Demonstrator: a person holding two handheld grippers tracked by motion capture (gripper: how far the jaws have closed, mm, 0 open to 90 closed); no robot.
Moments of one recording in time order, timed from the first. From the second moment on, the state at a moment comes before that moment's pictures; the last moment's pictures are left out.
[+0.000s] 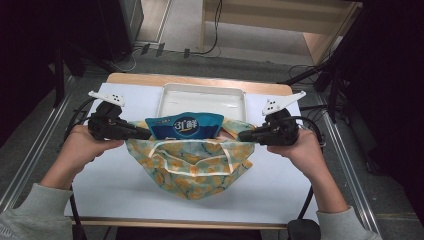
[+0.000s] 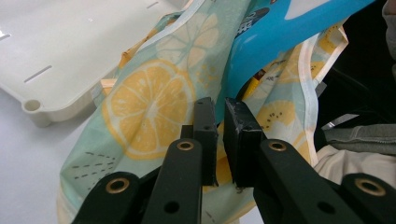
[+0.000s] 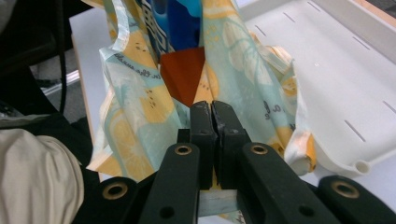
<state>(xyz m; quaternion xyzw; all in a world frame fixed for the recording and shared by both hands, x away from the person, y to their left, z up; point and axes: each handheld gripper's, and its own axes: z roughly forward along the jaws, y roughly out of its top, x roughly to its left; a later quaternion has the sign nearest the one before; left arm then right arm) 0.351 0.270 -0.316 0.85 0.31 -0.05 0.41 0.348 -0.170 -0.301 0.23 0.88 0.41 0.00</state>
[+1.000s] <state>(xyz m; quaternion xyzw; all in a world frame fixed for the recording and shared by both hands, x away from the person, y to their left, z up) 0.347 0.269 -0.343 0.85 0.31 -0.07 0.42 0.347 -0.177 -0.327 0.25 0.88 0.40 0.00</state>
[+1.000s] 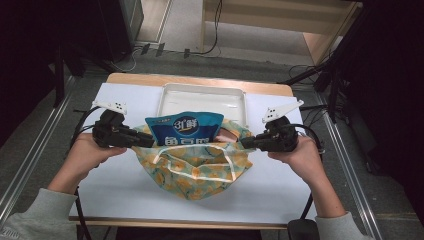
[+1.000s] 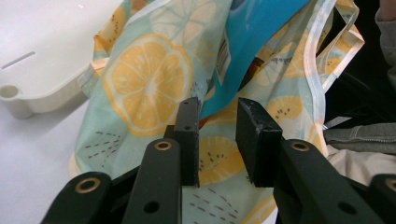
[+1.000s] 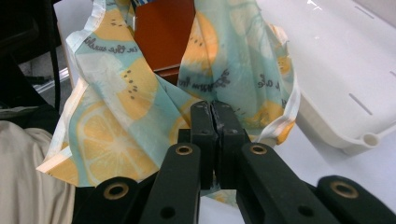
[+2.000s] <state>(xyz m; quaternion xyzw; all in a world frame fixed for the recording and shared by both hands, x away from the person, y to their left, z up) 0.335 0.268 -0.375 0.84 0.33 -0.07 0.42 0.333 -0.169 -0.358 0.25 0.88 0.41 -0.02</state>
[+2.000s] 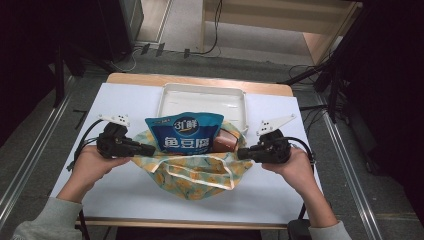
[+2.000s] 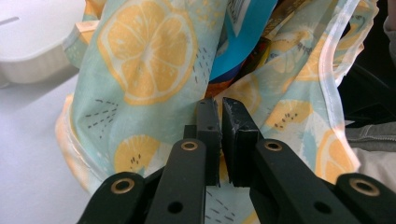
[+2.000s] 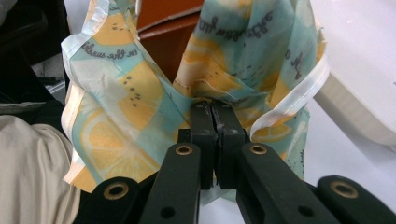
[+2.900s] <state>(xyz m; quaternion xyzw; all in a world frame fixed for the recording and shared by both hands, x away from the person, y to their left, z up) 0.339 0.267 -0.406 0.83 0.35 -0.09 0.43 0.342 -0.174 -0.392 0.27 0.86 0.42 -0.01</state>
